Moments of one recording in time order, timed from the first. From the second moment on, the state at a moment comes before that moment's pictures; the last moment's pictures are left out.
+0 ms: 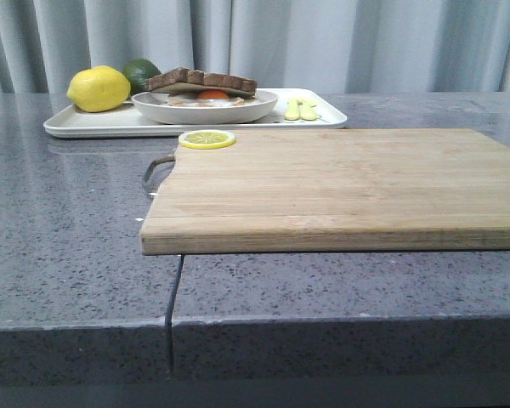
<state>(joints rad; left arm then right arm) 0.05 1.74 -2.11 -0.59 1.08 0.13 0.14 0.30 -0.45 -0.01 0.43 0.00</state>
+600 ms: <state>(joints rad) 0.05 0.92 -1.08 -0.60 0.55 0.33 0.14 0.30 -0.45 -0.01 0.43 0.00</state>
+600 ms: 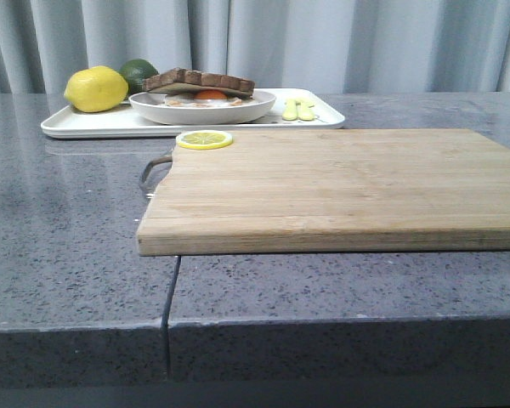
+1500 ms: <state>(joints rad) 0.05 0.33 -0.37 -0.61 0.33 0.43 0.14 0.30 -0.40 -0.02 0.36 0.00</state>
